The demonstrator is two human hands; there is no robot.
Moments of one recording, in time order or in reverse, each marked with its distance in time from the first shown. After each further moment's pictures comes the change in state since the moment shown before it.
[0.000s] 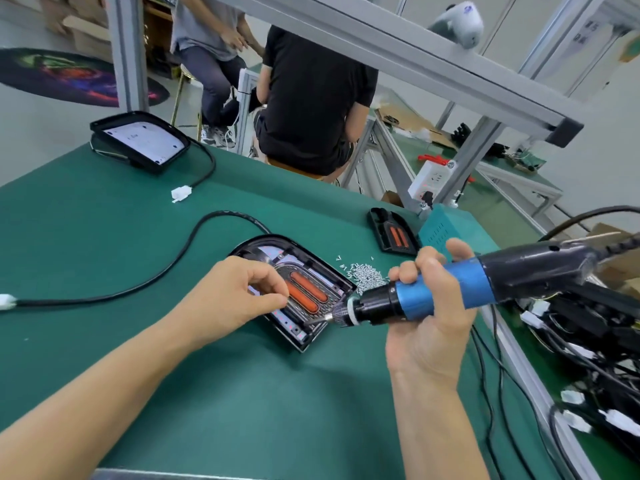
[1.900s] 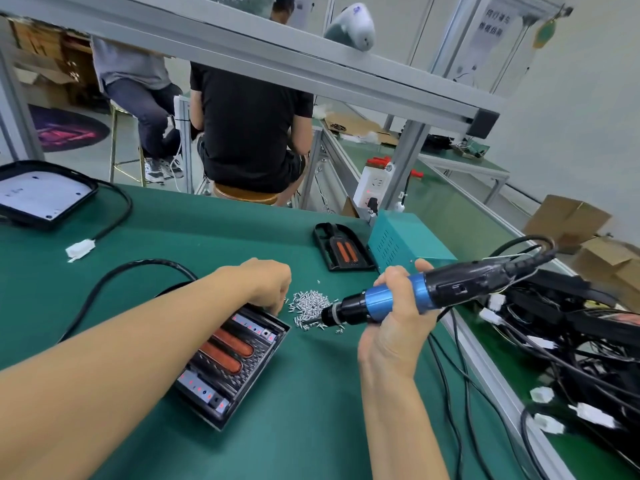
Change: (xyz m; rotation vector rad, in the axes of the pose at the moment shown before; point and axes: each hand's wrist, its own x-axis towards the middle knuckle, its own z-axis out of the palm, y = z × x) left_hand 0.176 0.033 0.082 0.957 -0.576 -0.012; right_hand 0.072 0.021 -0.060 0.053 0.466 0.052
